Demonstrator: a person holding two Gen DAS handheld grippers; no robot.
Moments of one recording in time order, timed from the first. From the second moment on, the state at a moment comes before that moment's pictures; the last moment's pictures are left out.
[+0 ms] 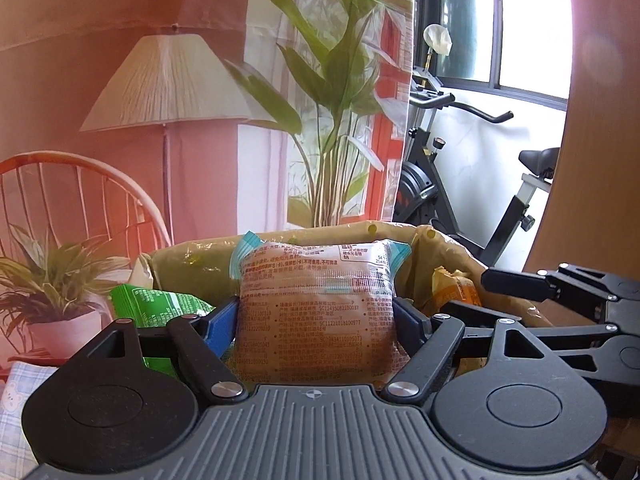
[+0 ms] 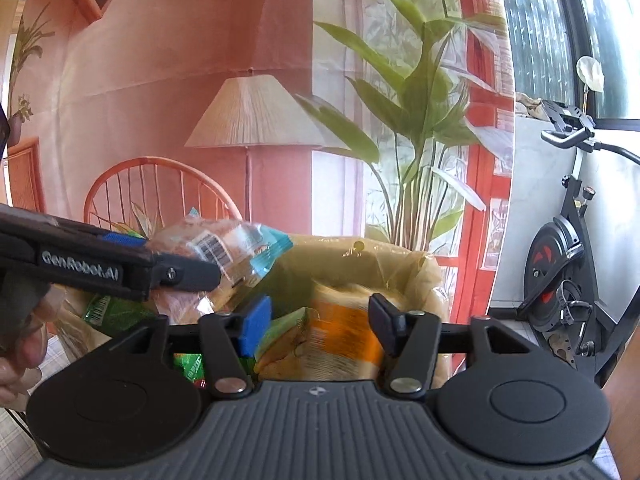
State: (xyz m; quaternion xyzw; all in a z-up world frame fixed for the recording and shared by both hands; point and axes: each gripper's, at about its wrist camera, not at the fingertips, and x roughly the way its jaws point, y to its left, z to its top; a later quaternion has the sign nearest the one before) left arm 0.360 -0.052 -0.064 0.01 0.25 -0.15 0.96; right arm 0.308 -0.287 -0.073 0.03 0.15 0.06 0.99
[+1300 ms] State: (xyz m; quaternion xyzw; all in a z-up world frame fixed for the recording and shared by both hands) left arm 0.287 -0.011 -0.041 0.02 0.22 -0.14 0.97; right arm 0.241 -0.279 -0.060 0.02 0.13 0.06 0.99
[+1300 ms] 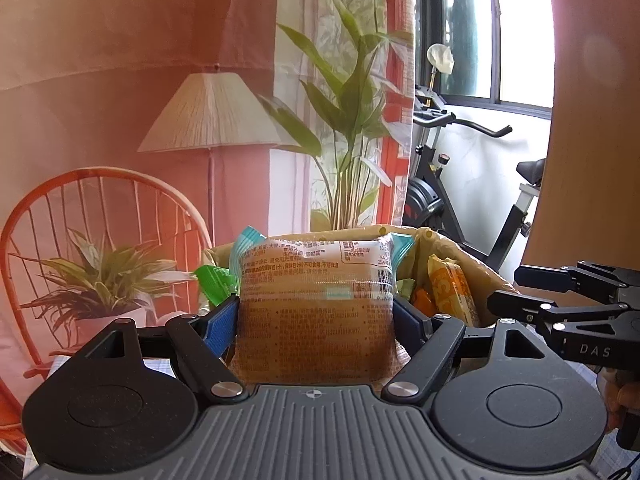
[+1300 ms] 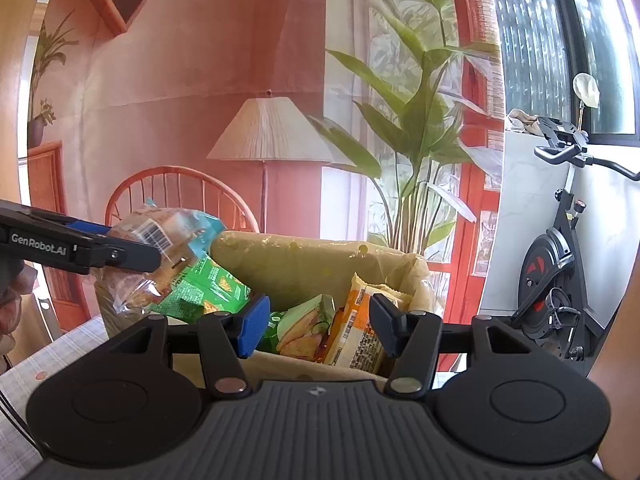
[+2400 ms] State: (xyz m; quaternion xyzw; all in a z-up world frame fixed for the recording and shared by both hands) left arm 0.205 0.058 -0.078 -0.04 0.23 -0.09 0.97; right arm 0.181 -0.273 -0.127 0.07 0.19 0.06 0.98
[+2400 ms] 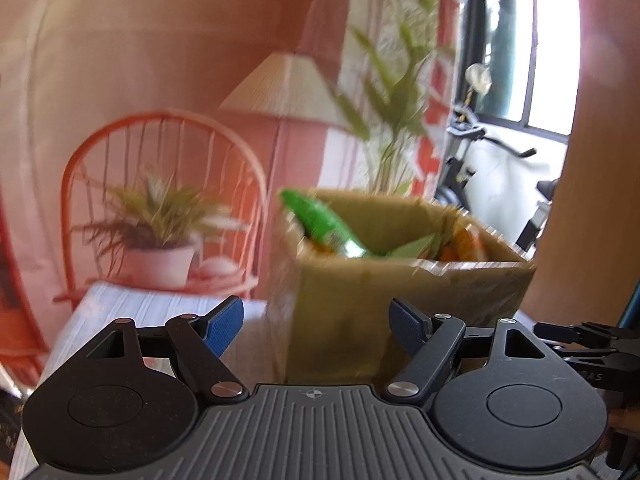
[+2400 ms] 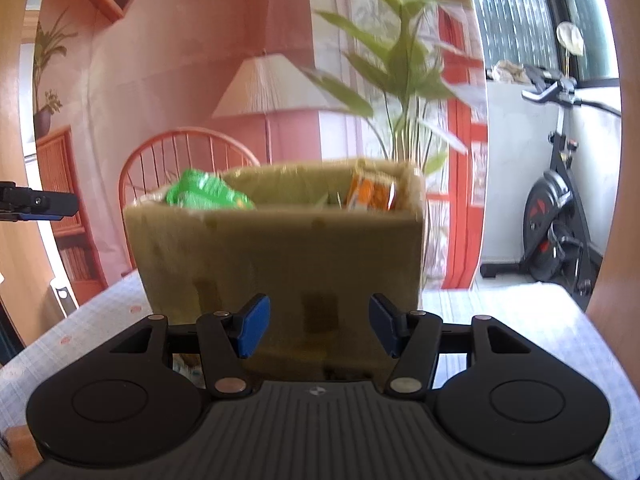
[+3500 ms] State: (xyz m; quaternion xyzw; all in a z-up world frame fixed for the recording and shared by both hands) left arm 0.116 0.066 -0.198 0.01 0.53 -0.15 0.84; right arm 0.164 -0.248 -0.170 0.10 0.24 0.09 0.96
